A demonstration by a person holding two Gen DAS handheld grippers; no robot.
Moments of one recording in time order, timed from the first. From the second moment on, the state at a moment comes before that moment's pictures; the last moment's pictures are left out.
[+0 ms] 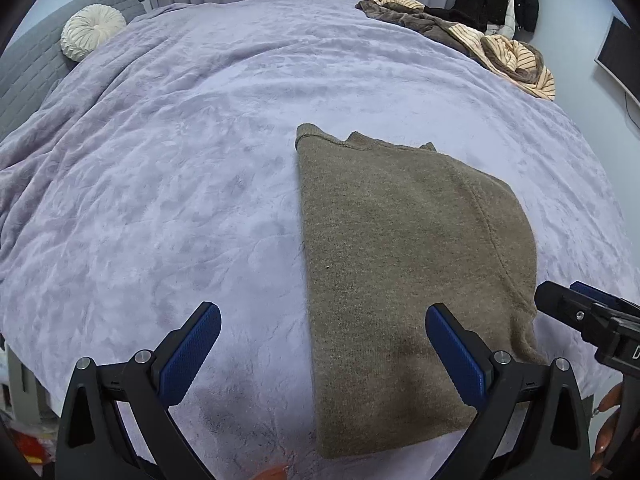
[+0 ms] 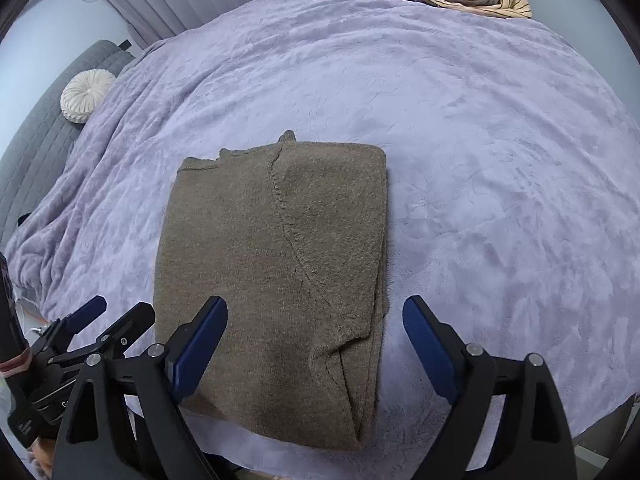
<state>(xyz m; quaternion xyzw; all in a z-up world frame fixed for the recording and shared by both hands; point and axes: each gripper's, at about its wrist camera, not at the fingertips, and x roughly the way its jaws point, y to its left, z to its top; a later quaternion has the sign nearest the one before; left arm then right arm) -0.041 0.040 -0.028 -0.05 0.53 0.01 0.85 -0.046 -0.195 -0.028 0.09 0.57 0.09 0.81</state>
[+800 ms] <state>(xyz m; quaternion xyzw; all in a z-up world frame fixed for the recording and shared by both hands) -0.038 0.042 -0.029 -0.04 0.55 0.02 0.83 -0.044 -0.192 -0.030 0.05 0.58 0.06 0.81</state>
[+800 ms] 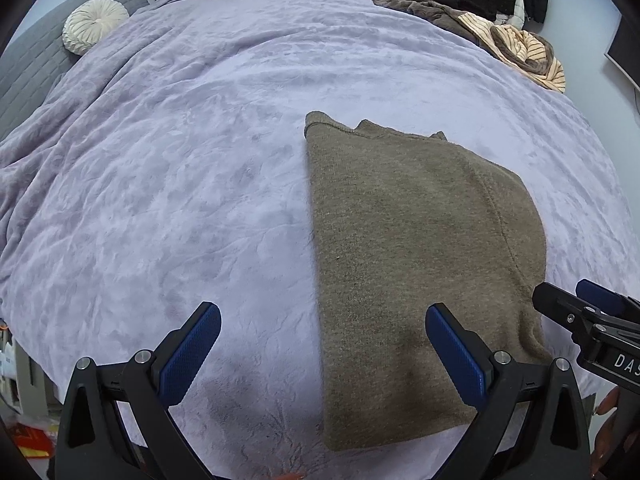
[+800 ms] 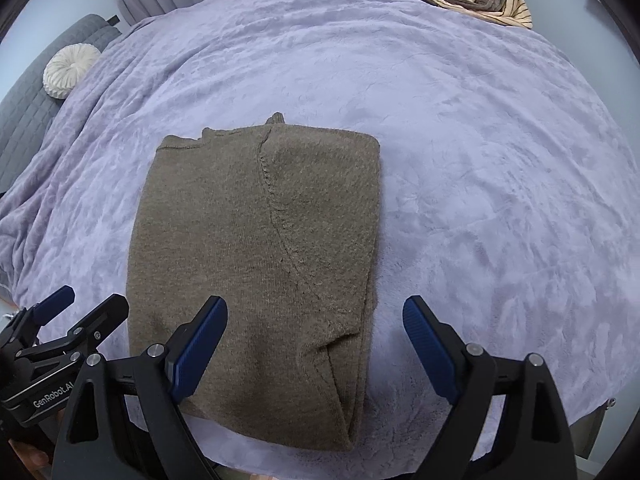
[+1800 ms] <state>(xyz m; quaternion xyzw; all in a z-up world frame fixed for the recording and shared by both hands) -0.039 0.042 -0.032 -0.03 0.56 0.02 0.83 -0.050 -0.190 -0.033 0.05 0.58 0.06 0.81</state>
